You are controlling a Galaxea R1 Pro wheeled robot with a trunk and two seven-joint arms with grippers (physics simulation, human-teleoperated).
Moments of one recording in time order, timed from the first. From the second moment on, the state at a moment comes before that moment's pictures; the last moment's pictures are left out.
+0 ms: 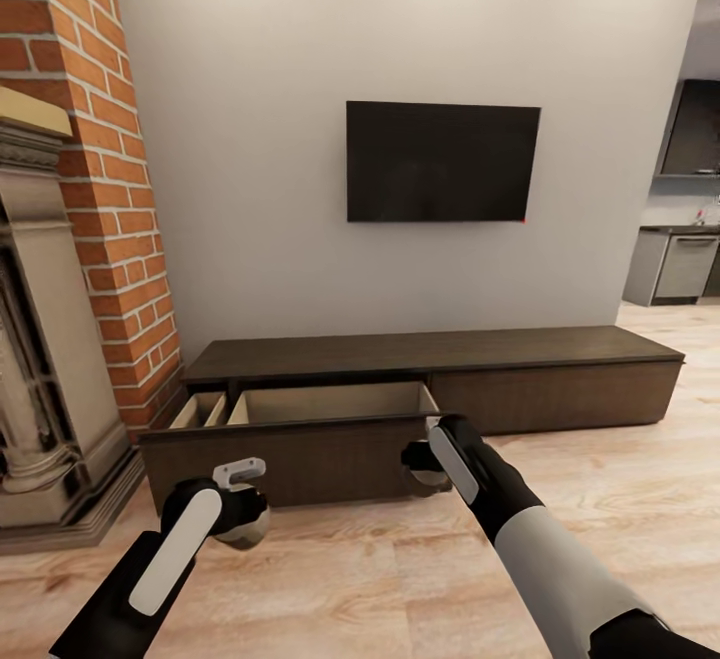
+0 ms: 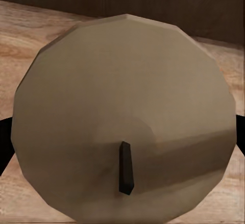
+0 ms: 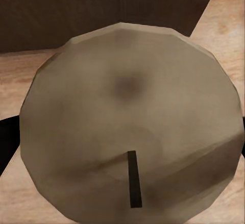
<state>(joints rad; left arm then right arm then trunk) -0.39 0.12 -0.29 -1.38 0.97 0.88 0.86 -0.78 0.08 0.31 -0.79 -0.51 0.89 -0.41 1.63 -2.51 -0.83</state>
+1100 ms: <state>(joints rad) -0.41 0.12 -0.25 -1.30 1.03 0.99 0.87 -0.78 0.08 0.31 -0.79 -0.52 0.90 -0.41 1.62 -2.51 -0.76</state>
